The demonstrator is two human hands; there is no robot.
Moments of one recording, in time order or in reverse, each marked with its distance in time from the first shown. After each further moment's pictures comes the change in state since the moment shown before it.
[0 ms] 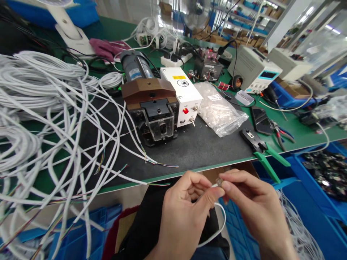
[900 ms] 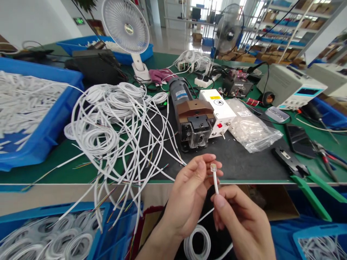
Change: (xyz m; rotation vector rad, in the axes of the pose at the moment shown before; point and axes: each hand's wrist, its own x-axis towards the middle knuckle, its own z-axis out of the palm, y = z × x) left_hand 0.016 0.031 -0.047 -0.618 -0.057 0.053; right_hand -0.013 -0.016 0.093 -0.056 -0.122 -0.012
